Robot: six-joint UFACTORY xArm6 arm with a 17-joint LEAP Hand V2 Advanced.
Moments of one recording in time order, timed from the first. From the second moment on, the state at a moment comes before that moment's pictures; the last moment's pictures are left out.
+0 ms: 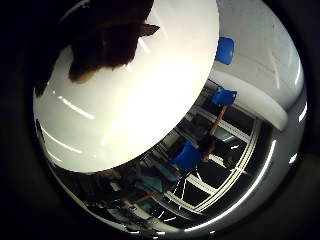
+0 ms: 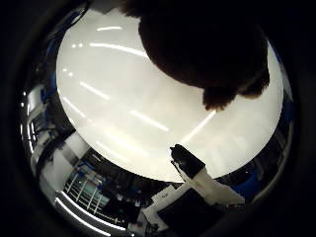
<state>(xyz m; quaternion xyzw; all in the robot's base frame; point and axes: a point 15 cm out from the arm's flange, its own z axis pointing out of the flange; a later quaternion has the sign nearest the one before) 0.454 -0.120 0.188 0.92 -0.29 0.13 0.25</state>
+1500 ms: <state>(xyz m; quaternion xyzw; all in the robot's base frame) 0.403 -0.106 0.330 0.91 -0.36 0.13 0.15</state>
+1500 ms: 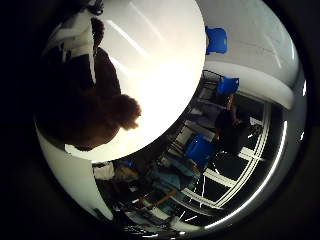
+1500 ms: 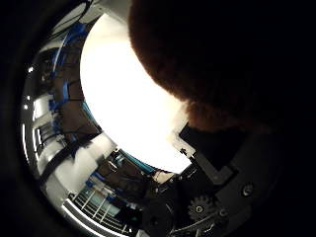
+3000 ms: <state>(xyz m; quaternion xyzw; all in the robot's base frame) 0.545 0.184 0.479 0.89 -0.39 0.17 -0.16</state>
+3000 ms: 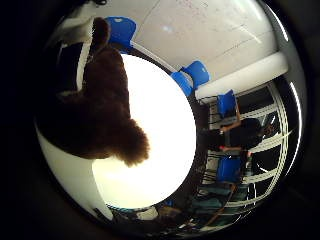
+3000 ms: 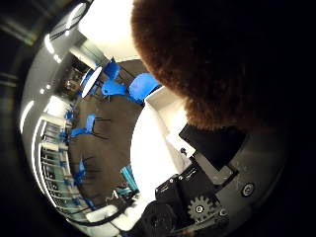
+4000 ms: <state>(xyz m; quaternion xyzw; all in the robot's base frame) 0.518 0.143 0.423 0.89 -0.43 0.02 -0.13</state>
